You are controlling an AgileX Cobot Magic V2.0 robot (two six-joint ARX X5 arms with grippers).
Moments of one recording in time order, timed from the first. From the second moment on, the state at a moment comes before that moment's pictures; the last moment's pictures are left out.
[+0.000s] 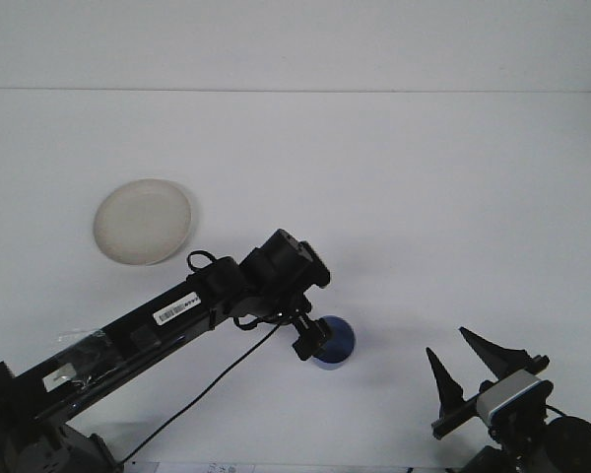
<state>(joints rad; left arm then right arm) -0.86 1.65 1.48 -0.75 0.26 0.06 0.64 0.16 0.65 -0.68 0.11 0.01</state>
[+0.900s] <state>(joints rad) -0.90 1.80 1.48 -0.71 0.25 0.06 0.64 0.16 0.65 -0.68 0.11 0.01</state>
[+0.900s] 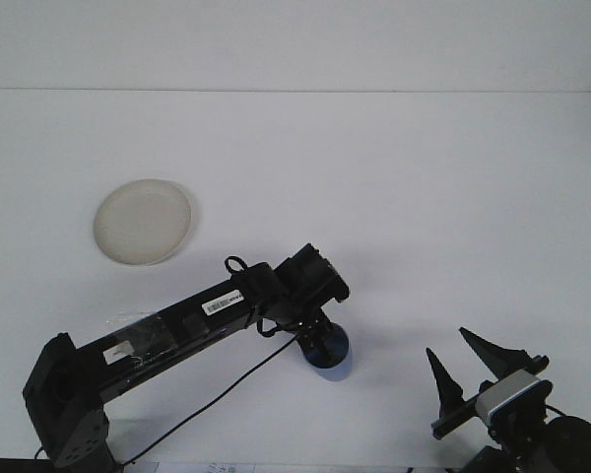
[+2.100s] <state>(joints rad) 0.05 1.63 1.70 -0.88 -0.04 0.08 0.64 0.16 0.65 -0.70 0.11 0.04</state>
